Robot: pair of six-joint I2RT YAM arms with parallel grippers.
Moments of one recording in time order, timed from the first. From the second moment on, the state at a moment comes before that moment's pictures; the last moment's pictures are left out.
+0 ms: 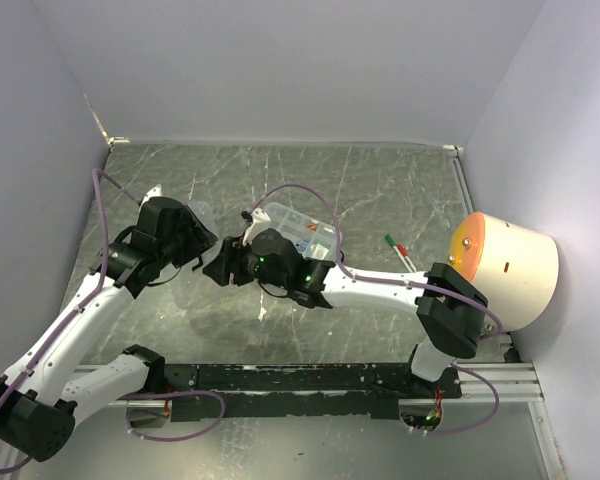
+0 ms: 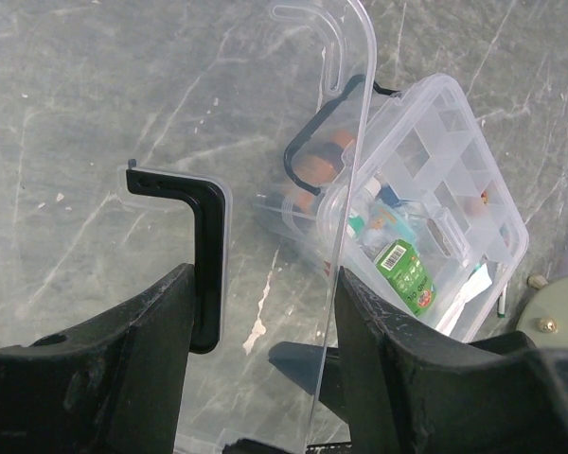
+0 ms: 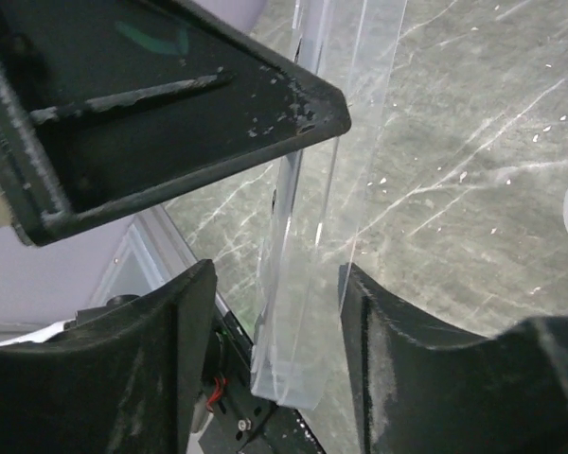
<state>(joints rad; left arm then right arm) -0.43 0.98 0.94 -0.68 -0.18 -0.88 1.12 1.64 1.07 0.27 0.07 0.74</state>
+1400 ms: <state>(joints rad) -0.42 1.20 1.29 -0.63 0.07 -0.52 0.46 1.36 1.01 -0.05 -0.91 0.50</state>
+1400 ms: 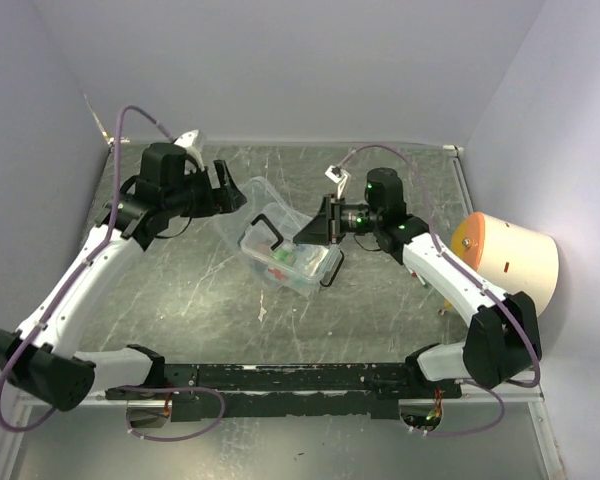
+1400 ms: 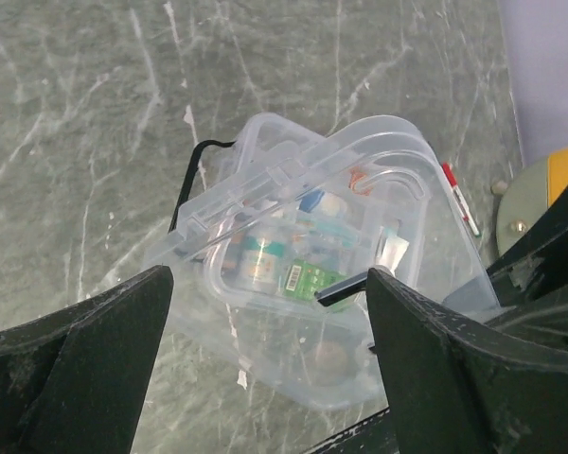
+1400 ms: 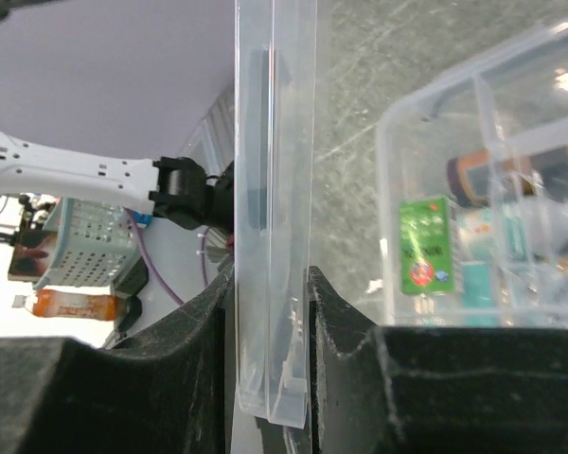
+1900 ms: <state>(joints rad) -0.42 1.35 1.38 -0.63 0.22 -0.41 0.27 1.34 0.90 -0.06 -1.03 0.48</state>
